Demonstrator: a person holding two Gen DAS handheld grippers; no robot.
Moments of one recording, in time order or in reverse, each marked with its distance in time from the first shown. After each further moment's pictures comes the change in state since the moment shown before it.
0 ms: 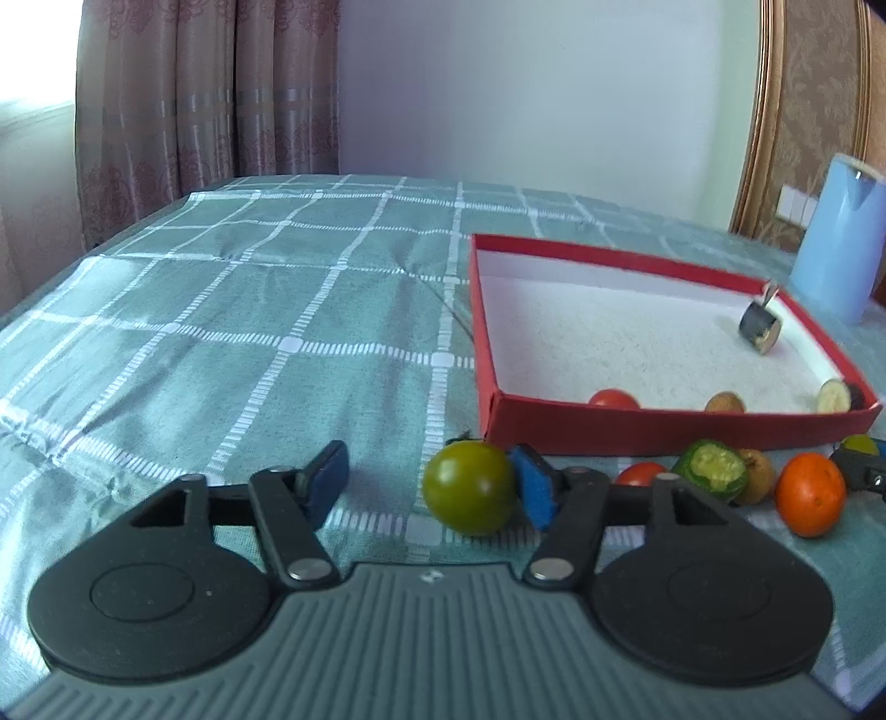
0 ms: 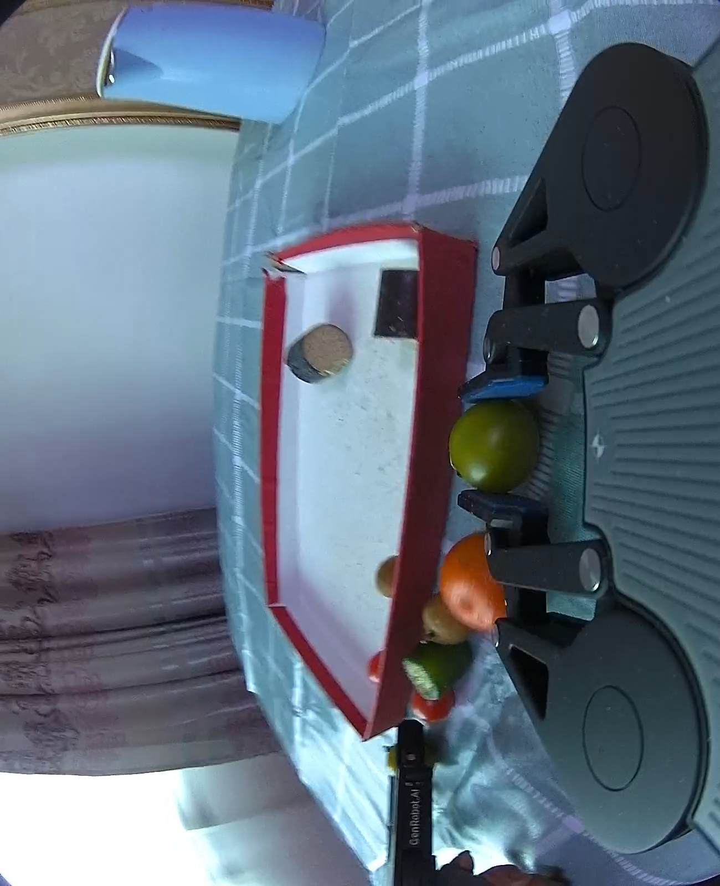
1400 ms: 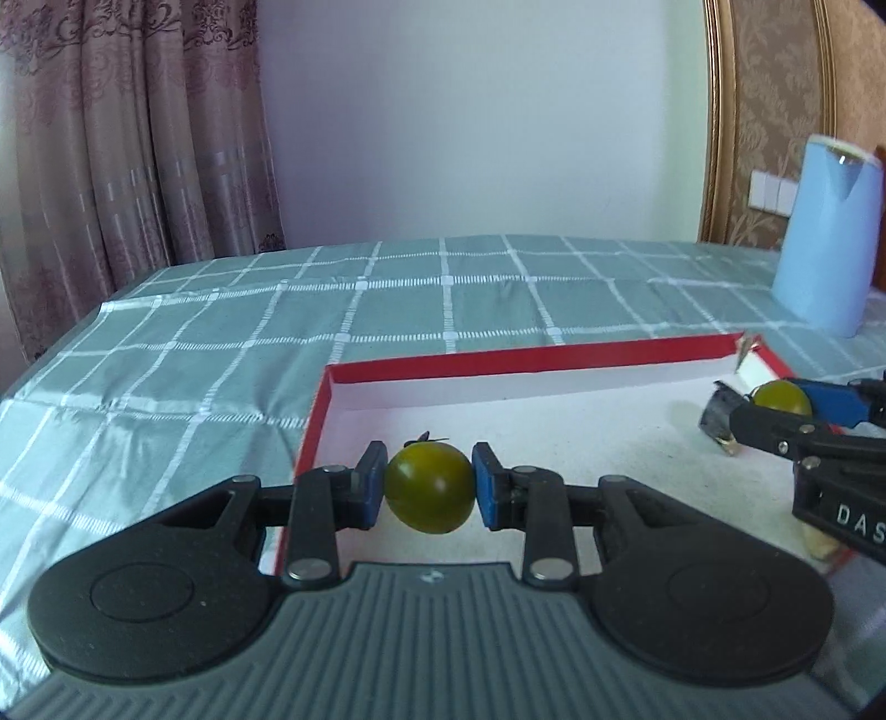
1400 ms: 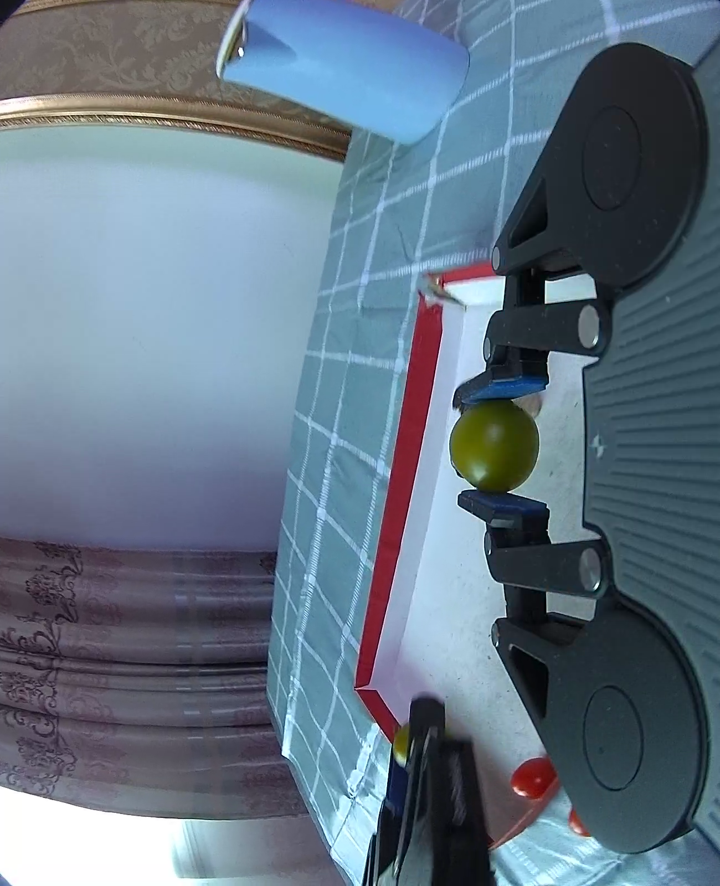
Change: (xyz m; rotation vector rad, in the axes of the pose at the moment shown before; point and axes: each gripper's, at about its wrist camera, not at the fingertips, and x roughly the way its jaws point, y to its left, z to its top) left arm 0.065 -0.100 0.076 0.154 -0.048 0.021; right arm 0.070 0.003 0.079 -0.110 -0.057 -0.119
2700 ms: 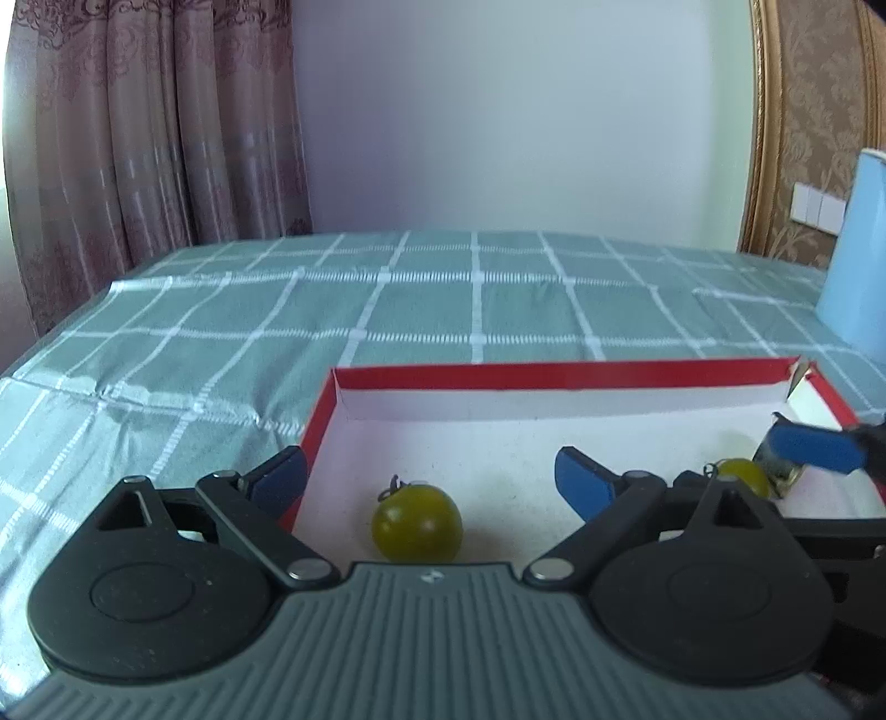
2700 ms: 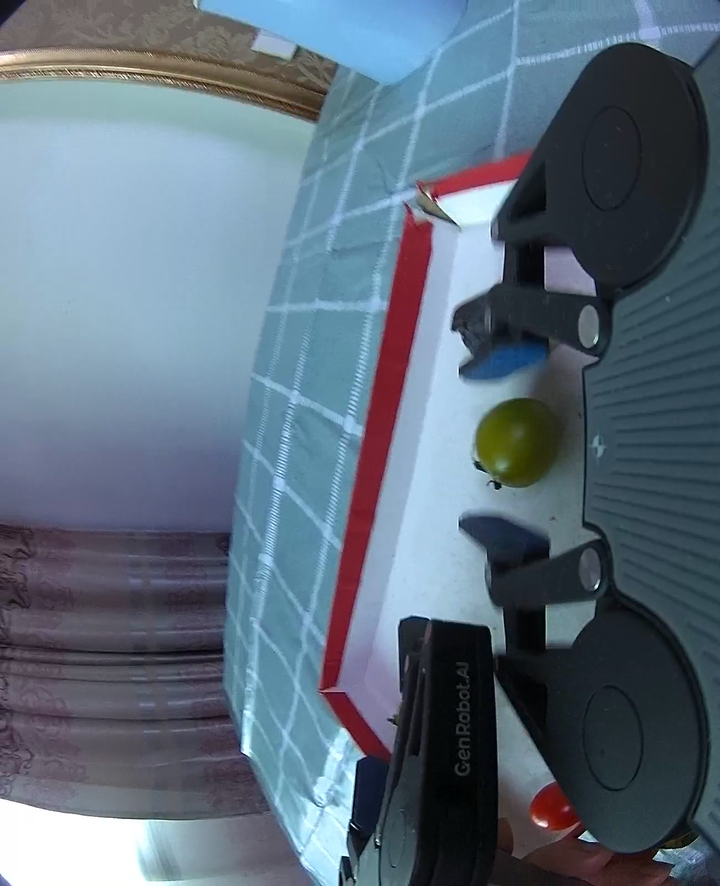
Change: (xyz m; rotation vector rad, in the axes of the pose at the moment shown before) left arm 0.028 0.005 0.005 -0.070 -0.004 0.045; right arm 0.040 0.017 0.002 -0.014 0.051 0.017
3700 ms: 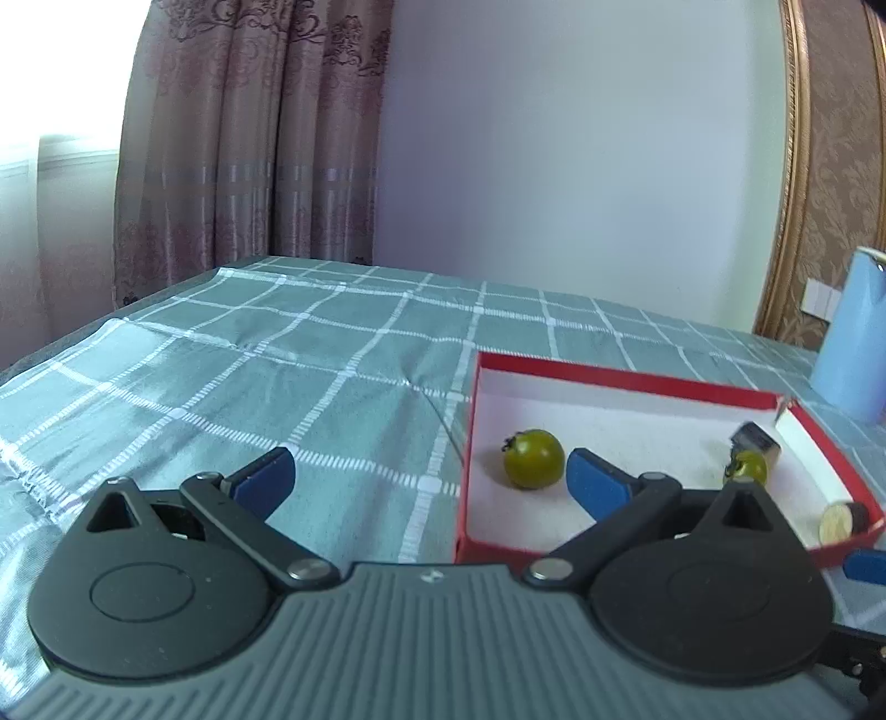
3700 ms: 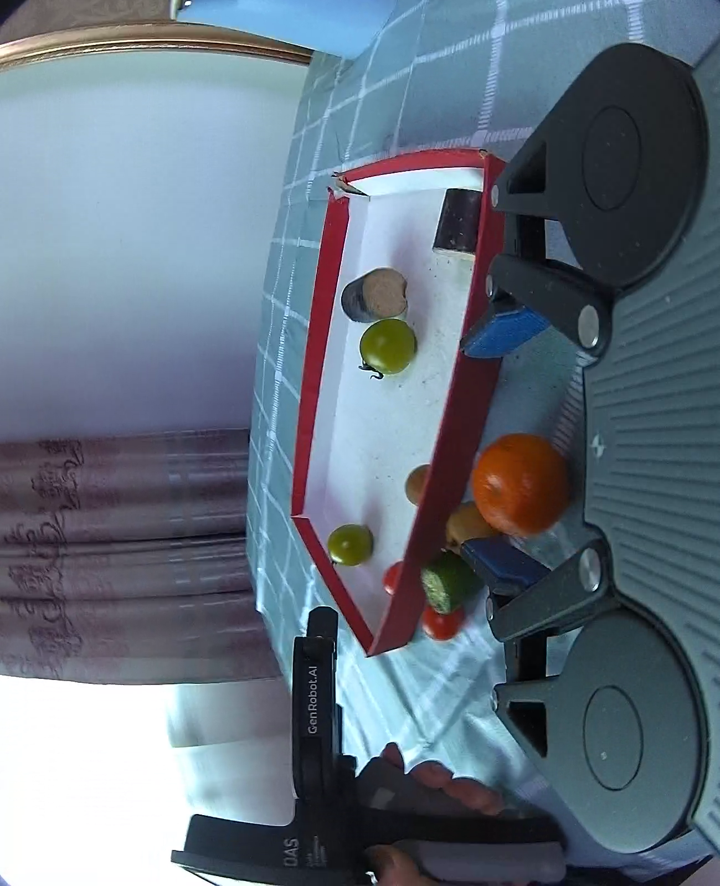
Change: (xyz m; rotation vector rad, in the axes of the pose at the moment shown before) left arm -0.097 0.074 -0.060 -0.152 -0.131 0.027; right arm -0.114 0.008 -0.075 -0.028 -0.054 0.252
